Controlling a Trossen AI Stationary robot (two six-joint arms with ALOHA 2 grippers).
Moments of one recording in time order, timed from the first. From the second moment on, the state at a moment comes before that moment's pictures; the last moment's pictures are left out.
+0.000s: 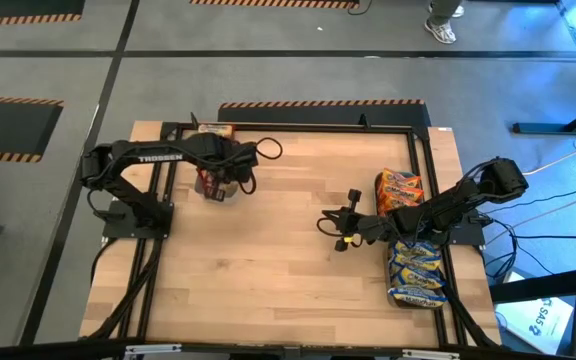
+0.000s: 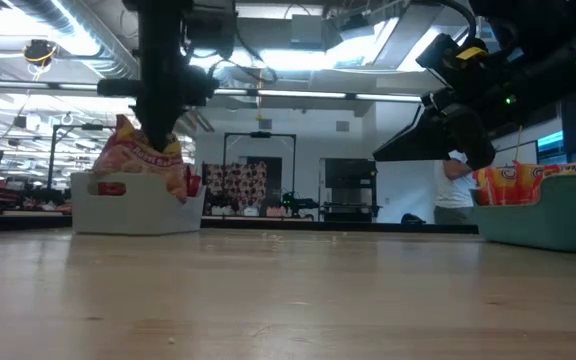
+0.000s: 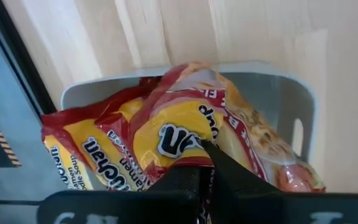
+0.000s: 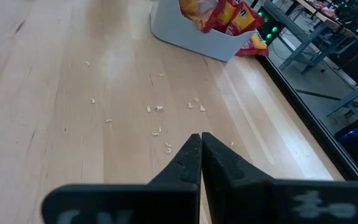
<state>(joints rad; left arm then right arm) 0.30 1.50 1.18 -1.14 -0.27 0.53 0.27 1.46 0.44 0.55 0.64 -0.14</state>
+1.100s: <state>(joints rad) 0.34 1.50 1.16 -1.19 -0.27 0.57 0.27 1.46 0.44 0.55 0.61 -0.14</state>
